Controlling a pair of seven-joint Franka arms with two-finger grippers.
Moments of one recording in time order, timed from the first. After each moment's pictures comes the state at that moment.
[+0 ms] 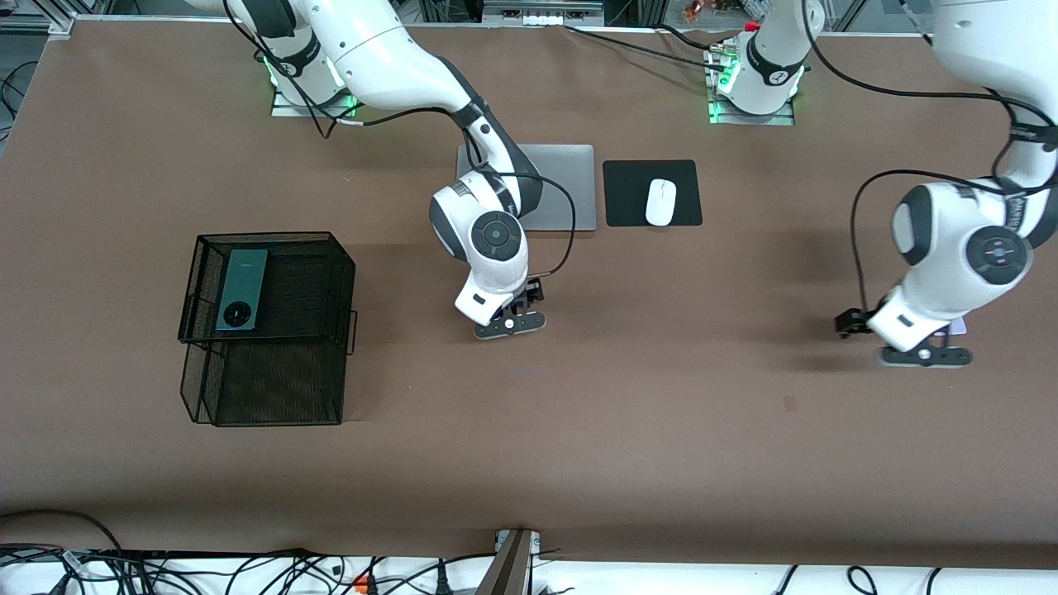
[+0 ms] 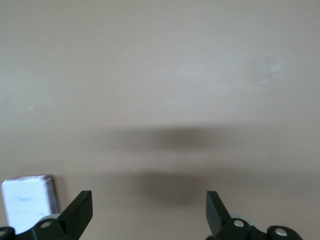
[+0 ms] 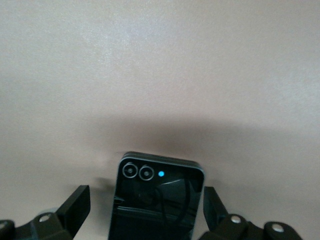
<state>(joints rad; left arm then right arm) 0.04 0.41 0.15 -1.97 0.12 2.41 0.08 0.84 0.90 -0.18 -1.32 0.12 2.19 0.43</state>
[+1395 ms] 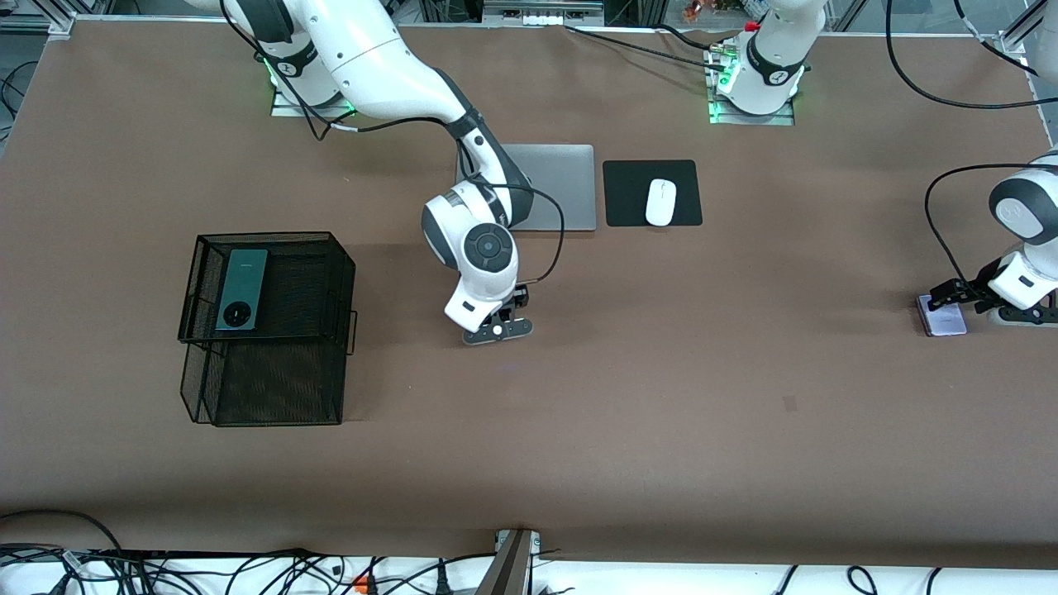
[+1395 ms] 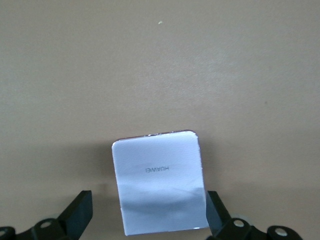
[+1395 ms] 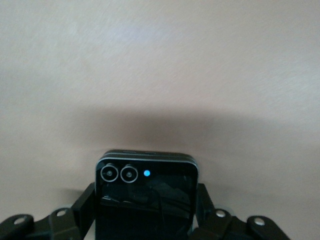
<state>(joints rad) 0.63 0.56 -0.07 -1.97 -0.01 2.60 0.60 0.81 0.91 -0.20 -1.33 0.12 2.18 0.43</state>
